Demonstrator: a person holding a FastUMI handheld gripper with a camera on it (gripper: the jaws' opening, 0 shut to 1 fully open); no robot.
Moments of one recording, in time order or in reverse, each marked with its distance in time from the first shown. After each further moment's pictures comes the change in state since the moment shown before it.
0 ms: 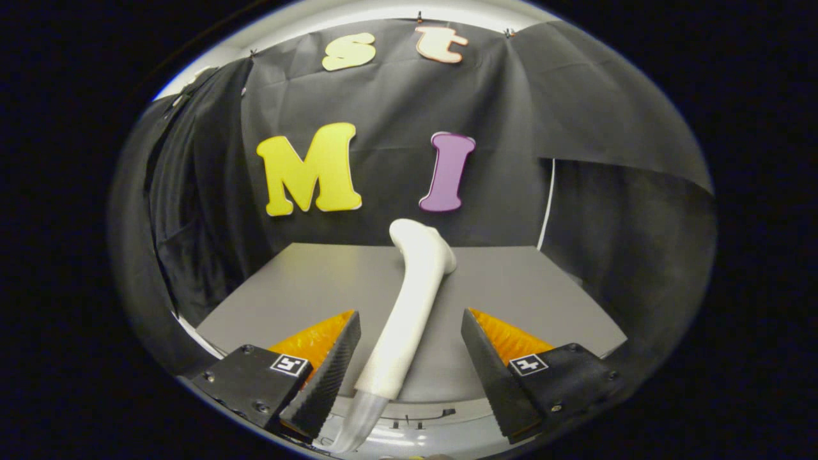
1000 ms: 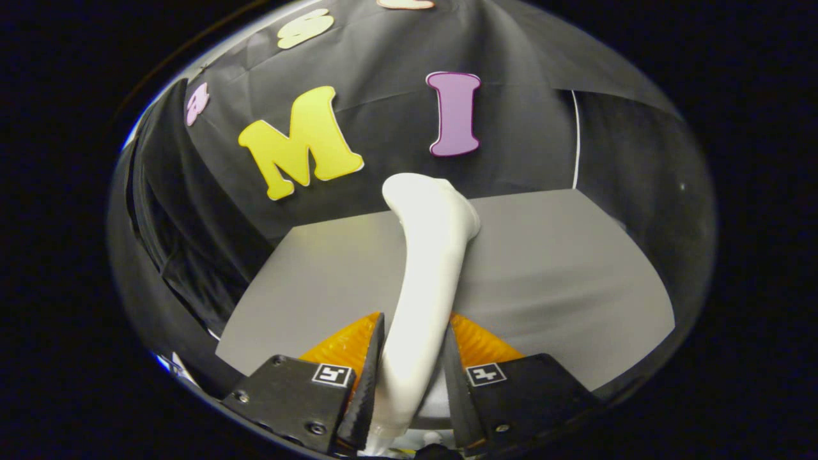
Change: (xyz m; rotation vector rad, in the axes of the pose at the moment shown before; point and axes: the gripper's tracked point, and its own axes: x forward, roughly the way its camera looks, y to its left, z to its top) arm 0.034 0.007 0.002 0.189 0.257 0.133
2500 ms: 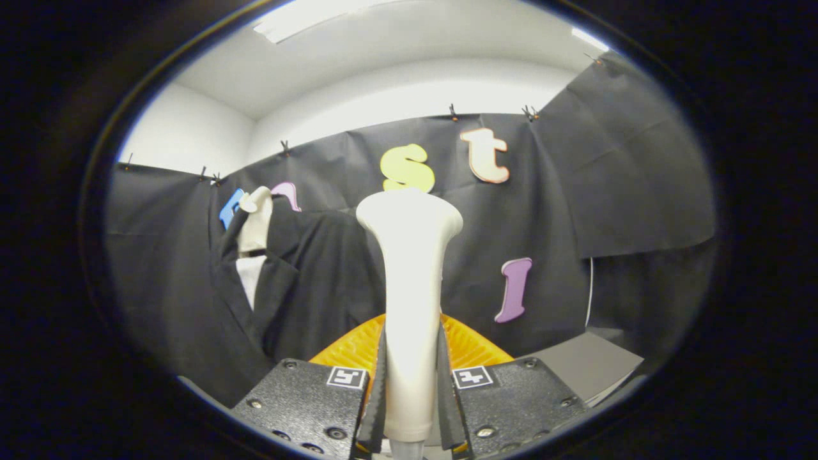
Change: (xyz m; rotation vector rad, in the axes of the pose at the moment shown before) arm -0.243 0.301 0.147 -0.117 -0.729 0.079
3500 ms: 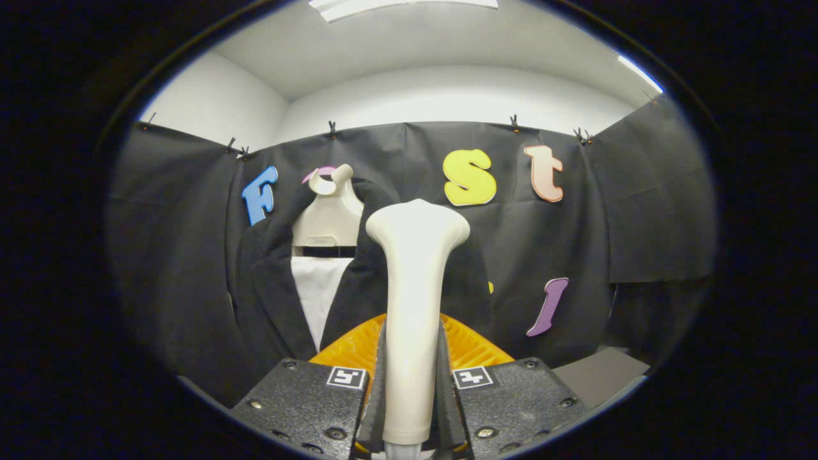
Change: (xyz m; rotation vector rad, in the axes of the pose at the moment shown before) arm 0.042 0.137 -0.016 -0.125 0.029 0.027
